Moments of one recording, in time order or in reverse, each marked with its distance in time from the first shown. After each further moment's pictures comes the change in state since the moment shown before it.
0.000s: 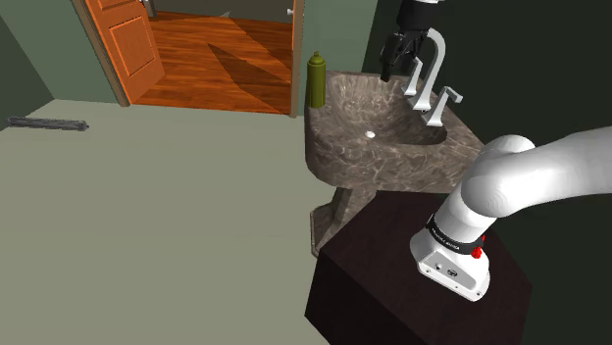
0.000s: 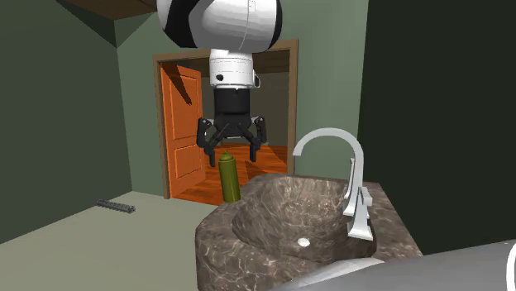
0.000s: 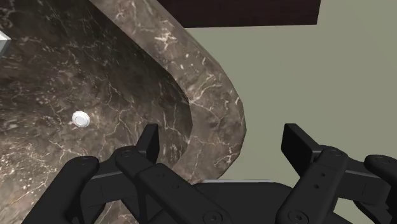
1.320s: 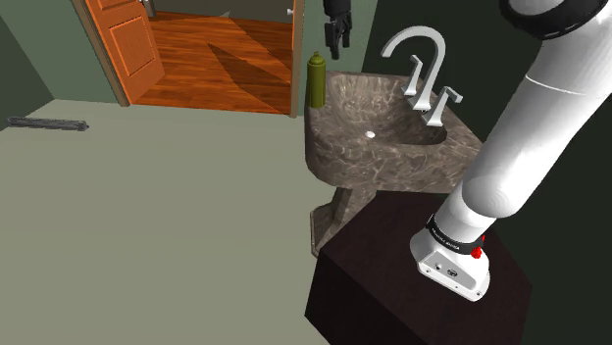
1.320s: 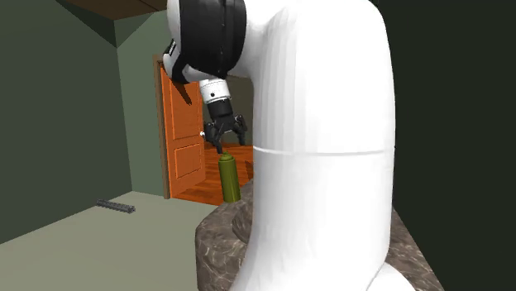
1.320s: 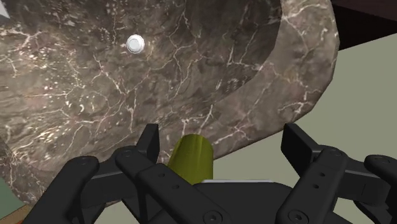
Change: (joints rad) arm 0.028 0.870 -0.049 0.771 -0.184 -0.099 -0.351
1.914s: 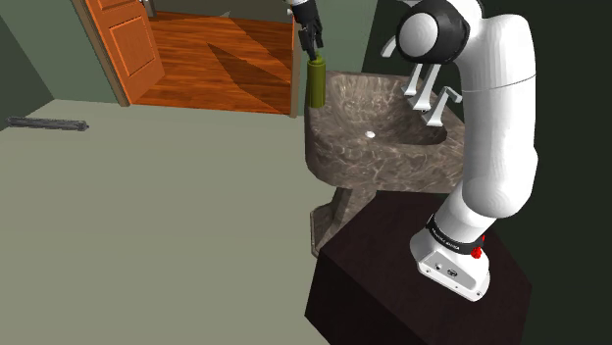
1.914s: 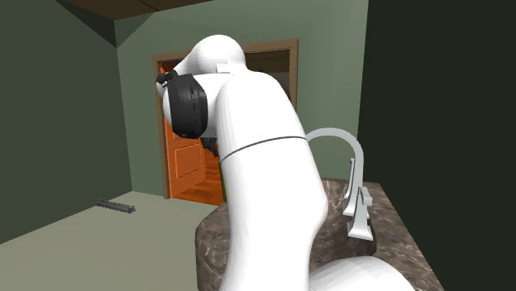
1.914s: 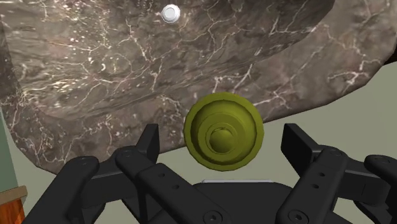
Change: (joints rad) arm 0.012 0.488 0.004 0.602 -0.082 -0.184 -0.174
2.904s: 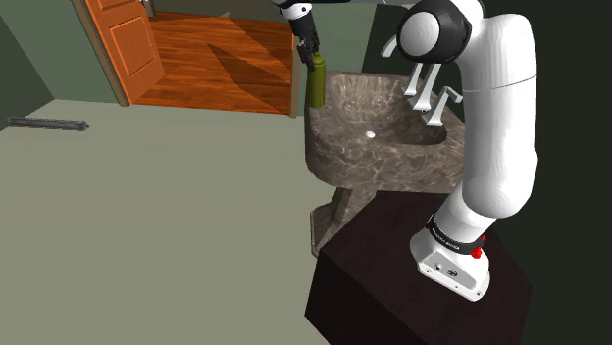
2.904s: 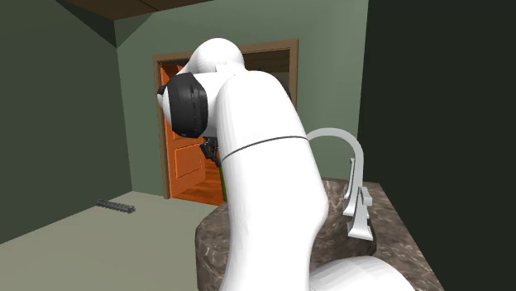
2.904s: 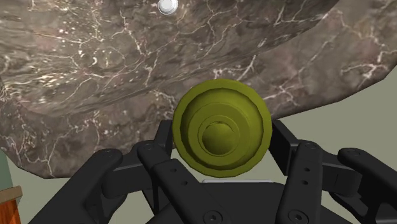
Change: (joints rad) arm 0.001 -0.007 0.005 -0.106 -0.002 0.091 0.026
